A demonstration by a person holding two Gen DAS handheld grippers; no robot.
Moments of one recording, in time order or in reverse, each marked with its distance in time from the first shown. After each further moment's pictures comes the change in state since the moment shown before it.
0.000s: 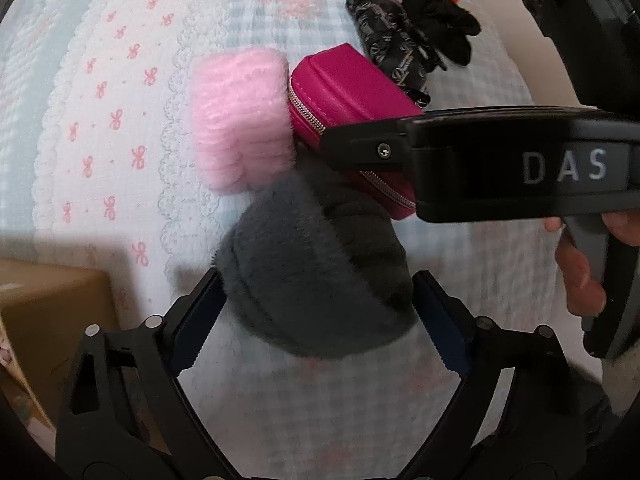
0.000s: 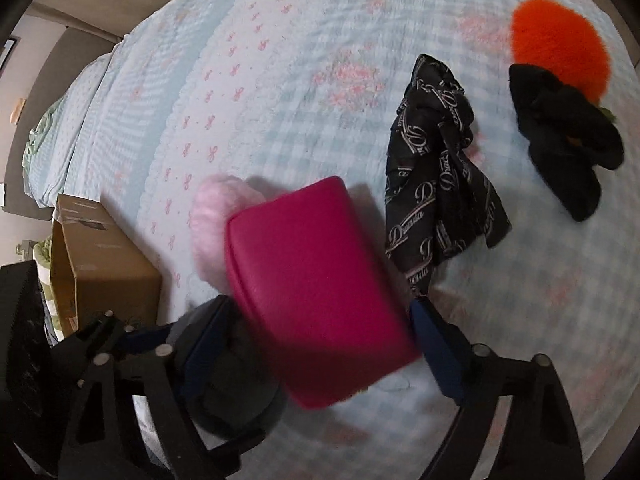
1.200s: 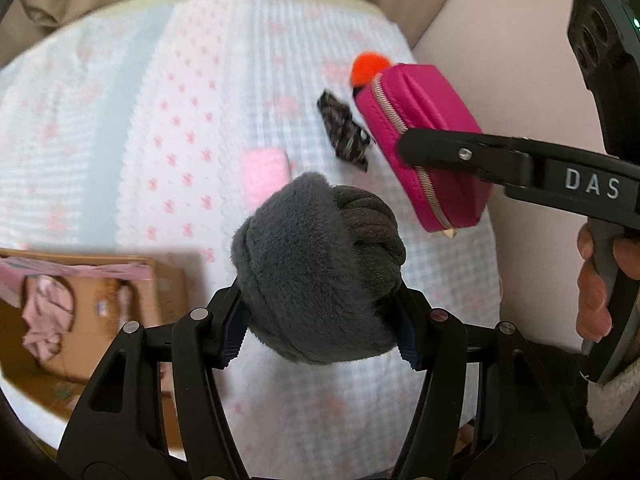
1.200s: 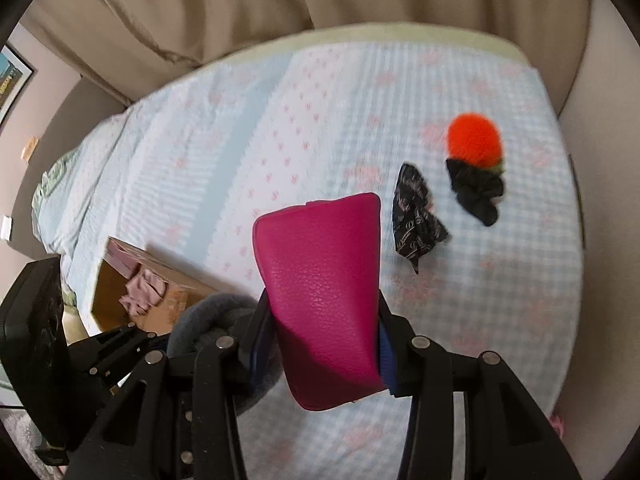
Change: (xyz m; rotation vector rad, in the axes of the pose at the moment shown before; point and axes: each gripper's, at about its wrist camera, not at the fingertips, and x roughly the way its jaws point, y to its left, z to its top) left arm -0.141 0.009 -0.044 0.073 -0.205 -0.028; right arm -0.141 0.076 -0.057 0.065 -0.310 -0.084
